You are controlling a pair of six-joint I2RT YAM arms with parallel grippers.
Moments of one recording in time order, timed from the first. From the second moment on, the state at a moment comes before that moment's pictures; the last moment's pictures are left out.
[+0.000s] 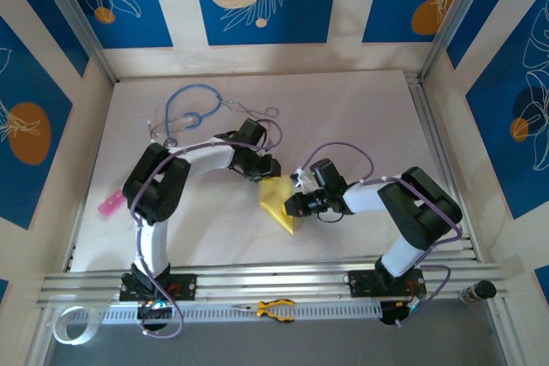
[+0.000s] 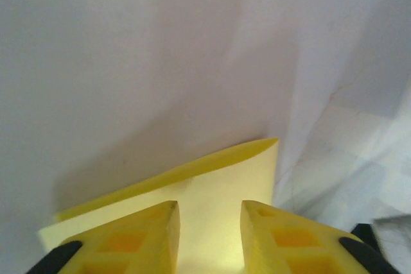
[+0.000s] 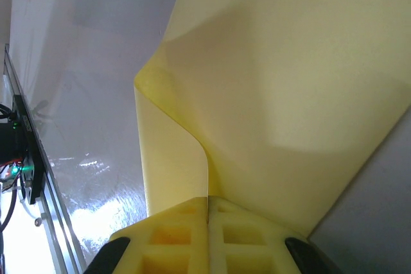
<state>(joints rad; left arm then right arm) -0.61 1.95 1.27 -0.43 0.44 -0.66 0.58 1.64 0.54 0.17 -0.67 0.45</state>
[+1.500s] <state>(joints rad) -0.83 1.61 0.58 0.22 0.37 -1.21 0.54 1.69 0.56 0.17 -0.76 0.47</state>
